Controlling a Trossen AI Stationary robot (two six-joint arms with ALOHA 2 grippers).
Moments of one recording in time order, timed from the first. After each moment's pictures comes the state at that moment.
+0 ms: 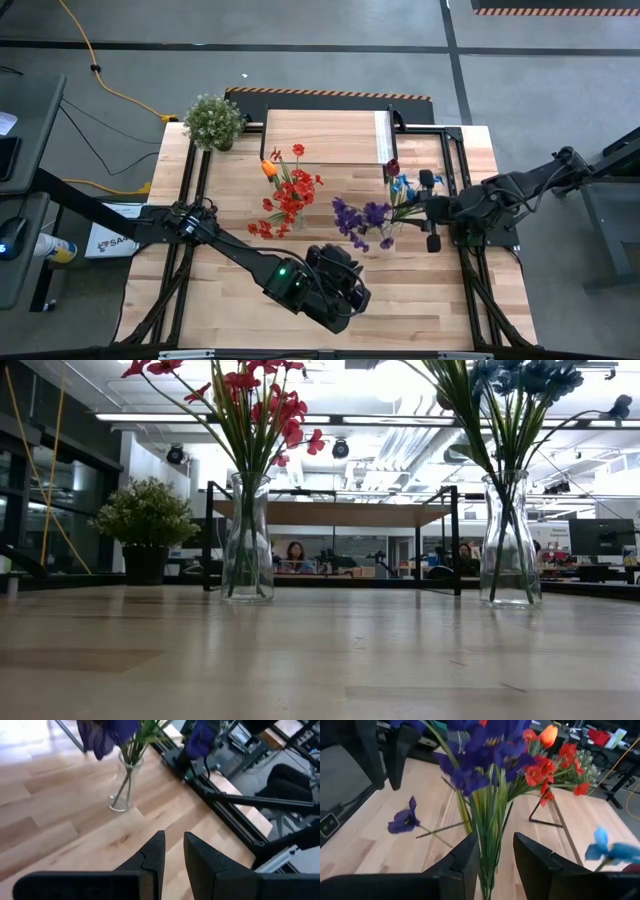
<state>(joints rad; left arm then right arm) -0.53 2.20 2.30 -0.97 -0.83 -1.23 0.40 0.80 0.85 -0.43 0.39 -0.06</state>
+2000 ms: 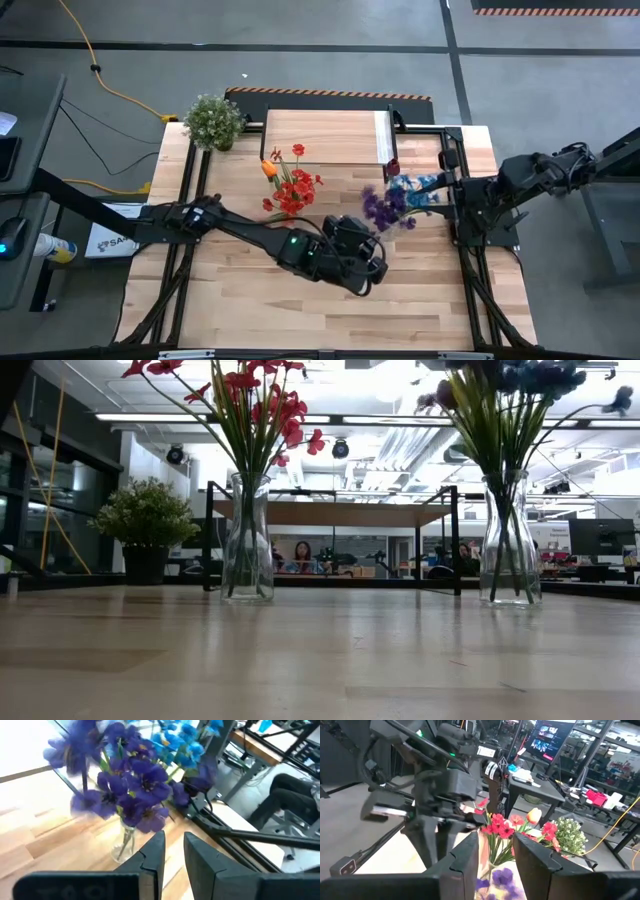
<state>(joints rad) -0.39 2.20 2.35 -0.84 -0.82 -0.92 0.40 0.78 1.11 -0.45 0.28 -0.24</state>
